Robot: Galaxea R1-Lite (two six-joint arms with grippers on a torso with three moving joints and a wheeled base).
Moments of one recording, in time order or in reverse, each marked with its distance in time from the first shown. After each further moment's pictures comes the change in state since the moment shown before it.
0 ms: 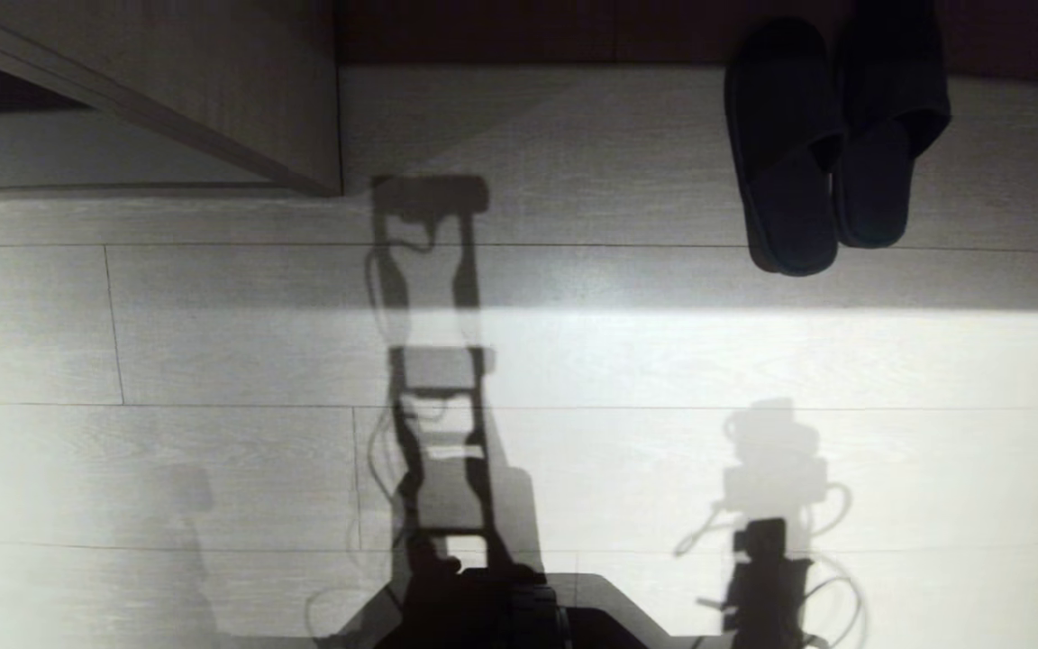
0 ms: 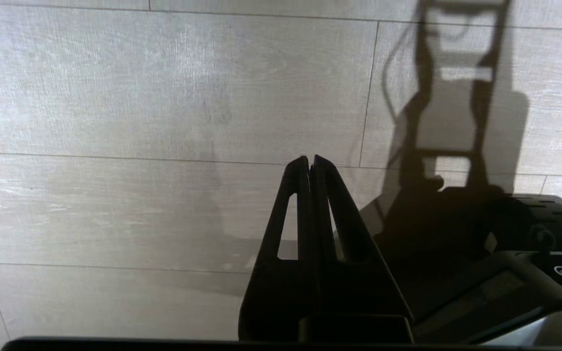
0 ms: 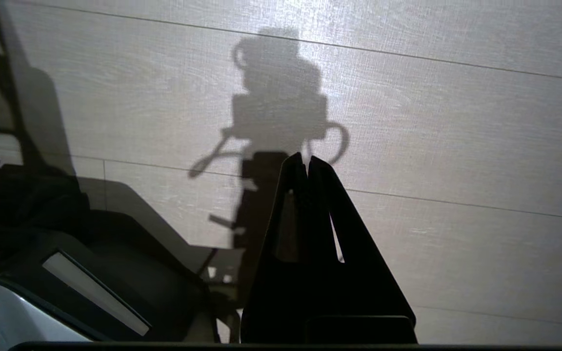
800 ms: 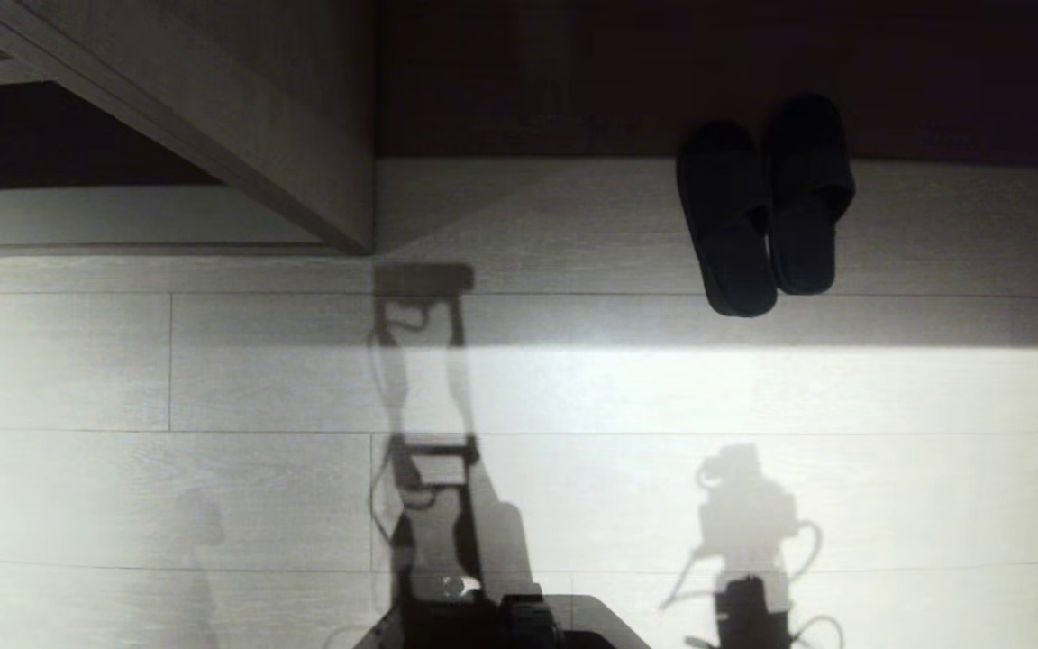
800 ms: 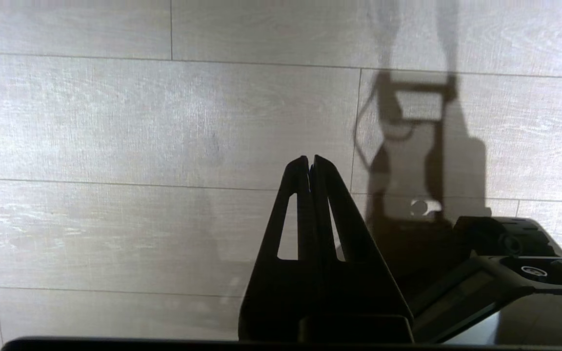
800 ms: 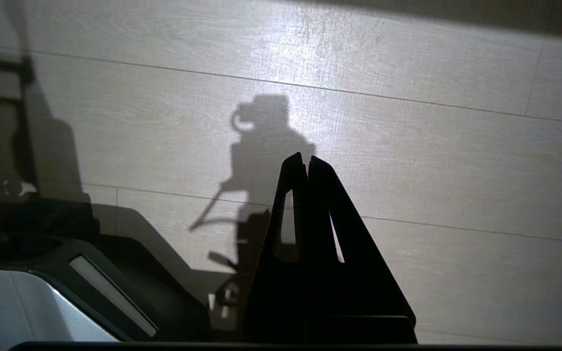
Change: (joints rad) left arm 0.000 0.000 0.000 0.000 0.000 0.000; right arm 0.000 0.000 0.000 0.001 0.000 0.000
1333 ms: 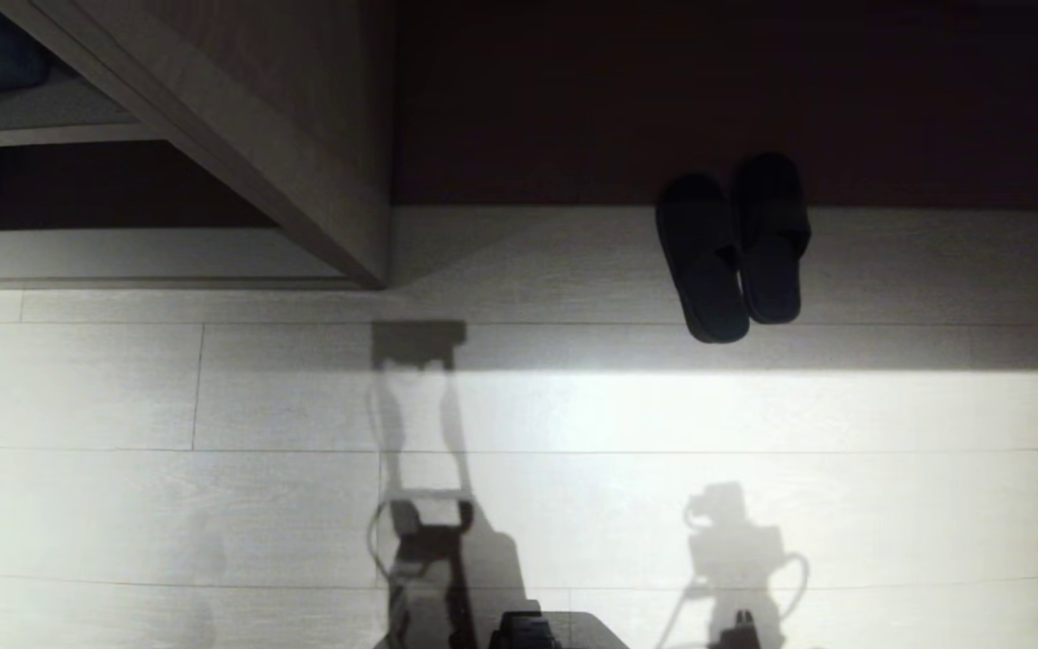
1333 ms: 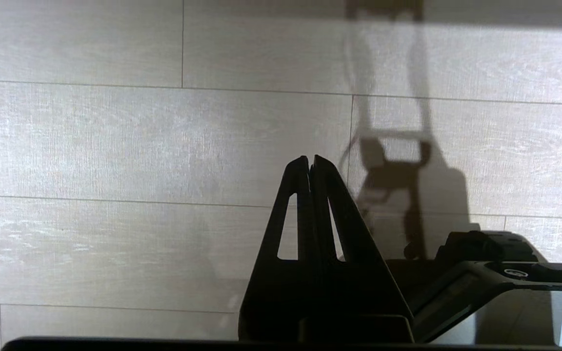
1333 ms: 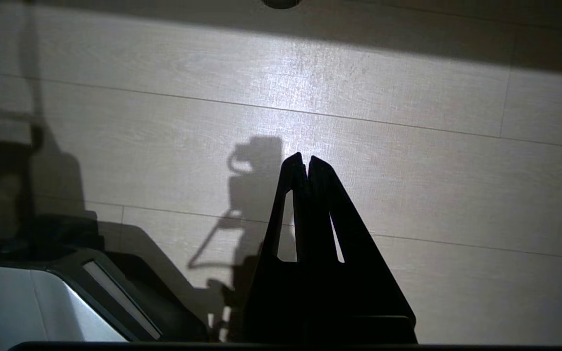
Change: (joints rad) left arm 0.000 0.000 0.000 0.000 0.000 0.001; right arm 0.000 0.001 0.000 0.000 0.000 0.000
